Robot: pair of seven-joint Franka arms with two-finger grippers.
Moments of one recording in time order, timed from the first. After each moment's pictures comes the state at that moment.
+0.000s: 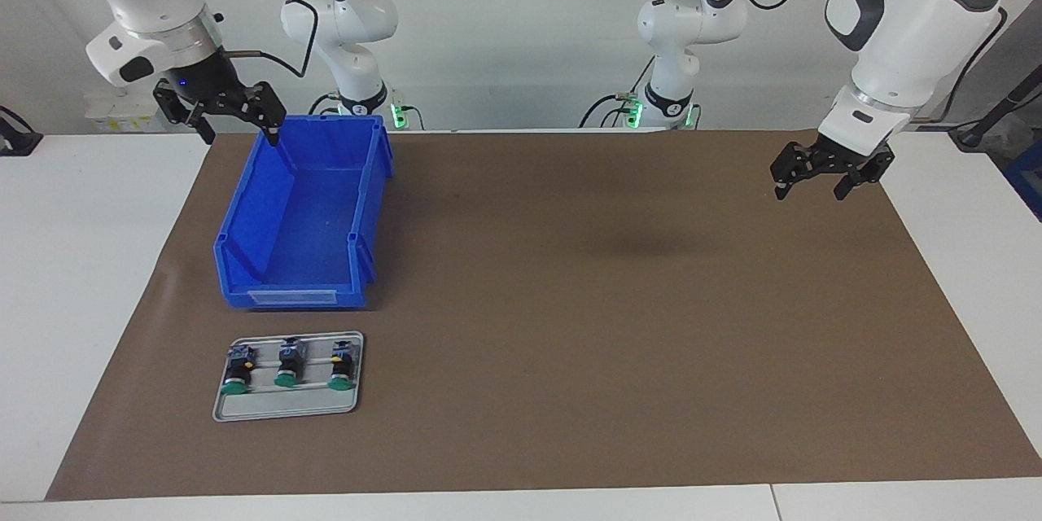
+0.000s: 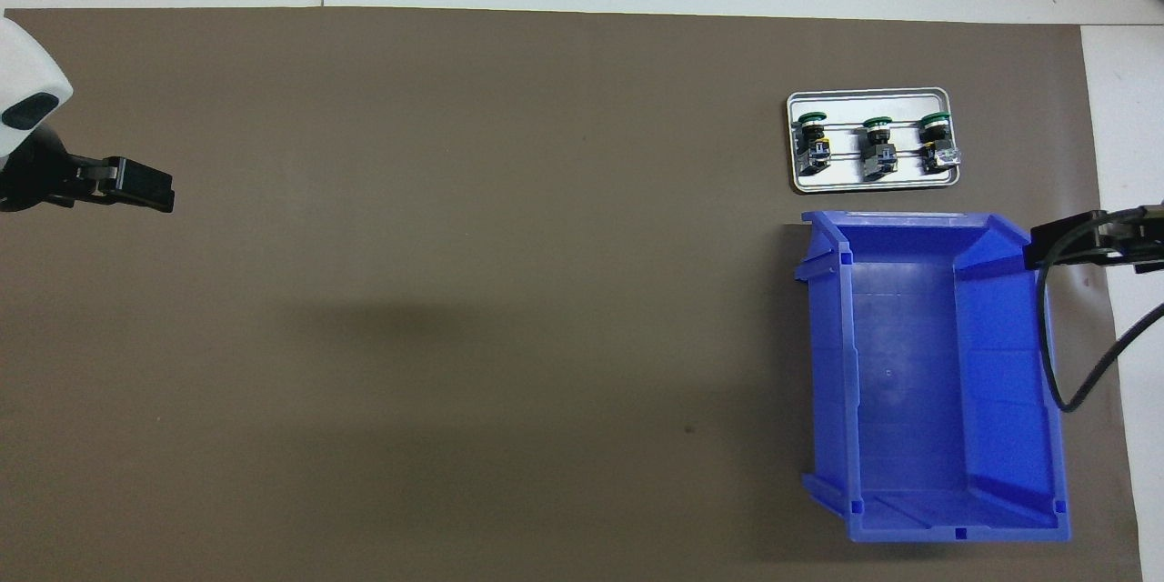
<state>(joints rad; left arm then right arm) 0.01 0.05 -0.05 -1.64 0.02 1.71 0.07 0.08 -0.07 -0.11 -1.63 -0.03 1.51 0.03</state>
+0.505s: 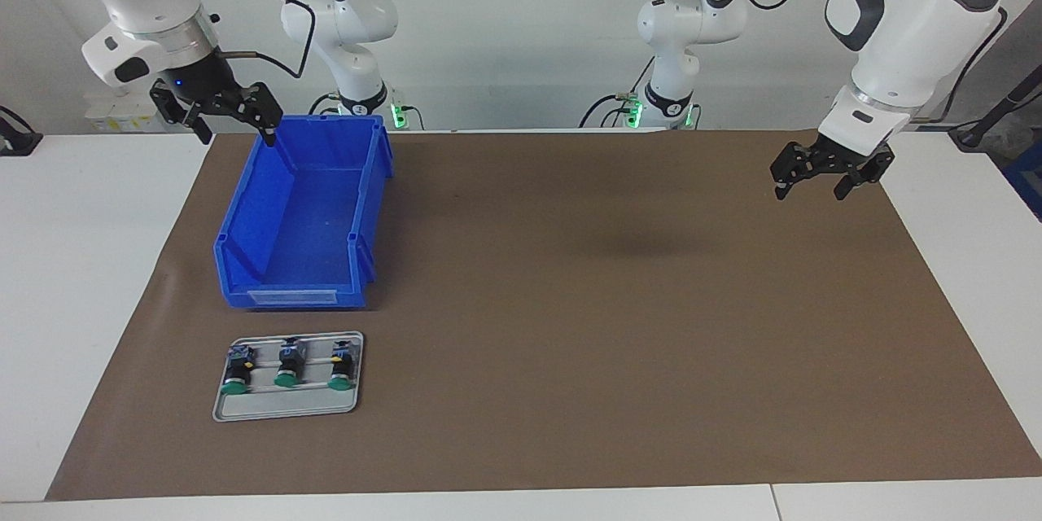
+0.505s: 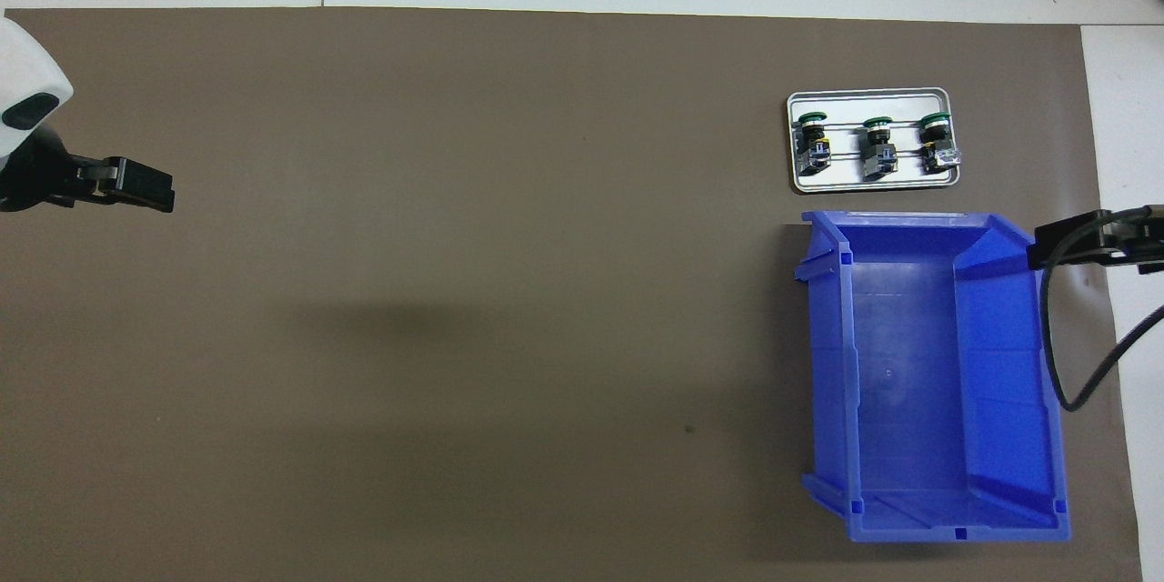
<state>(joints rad) 0.01 0.05 -0.05 -1.64 0.02 1.71 0.07 0.07 -0.07 -0.11 -1.63 -0.03 1.52 0.03</state>
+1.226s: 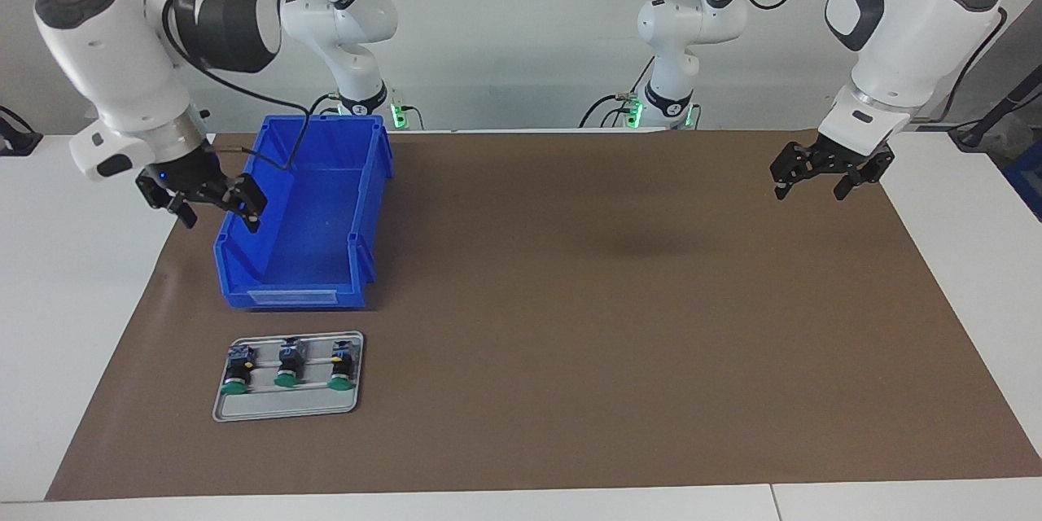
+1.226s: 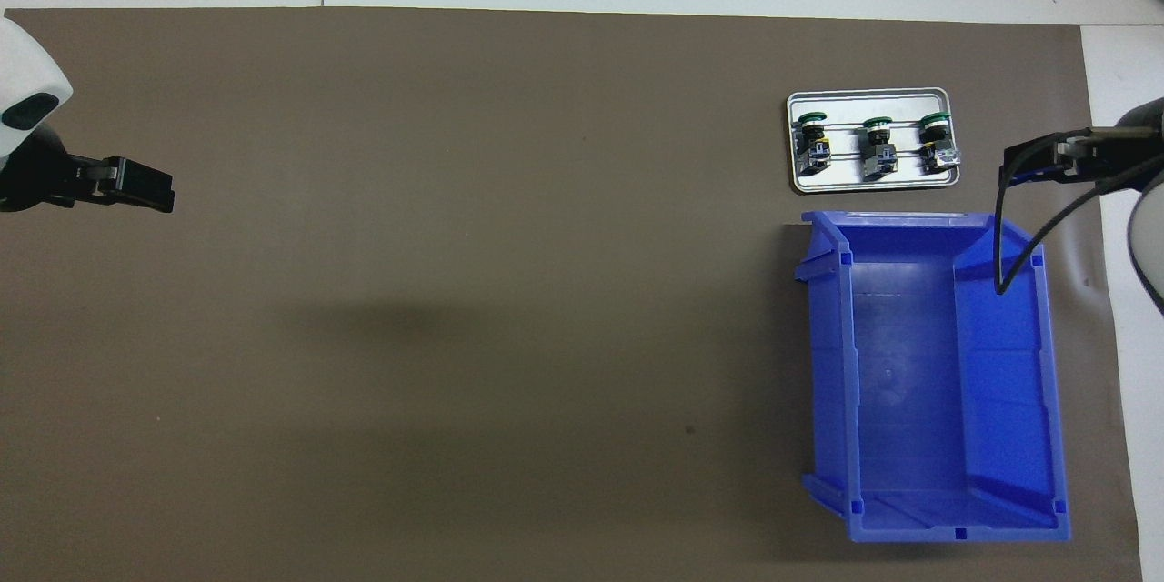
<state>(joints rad) 0.01 0.05 -0.05 -1.64 0.02 1.71 0.07 0.03 0.23 -0.11 -1.52 -0.02 1.84 0.03</state>
